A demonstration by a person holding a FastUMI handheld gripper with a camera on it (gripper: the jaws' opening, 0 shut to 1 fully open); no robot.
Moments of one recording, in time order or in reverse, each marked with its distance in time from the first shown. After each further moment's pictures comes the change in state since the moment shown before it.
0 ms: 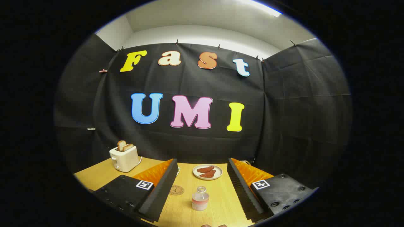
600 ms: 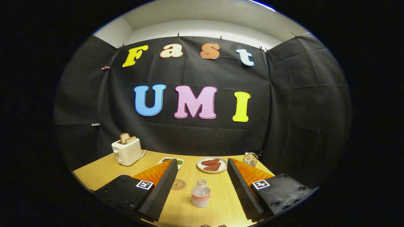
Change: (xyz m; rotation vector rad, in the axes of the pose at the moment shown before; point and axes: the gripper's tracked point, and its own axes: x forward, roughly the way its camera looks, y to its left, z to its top) arm 0.021 -0.007 -0.043 0.022 0.061 0.054
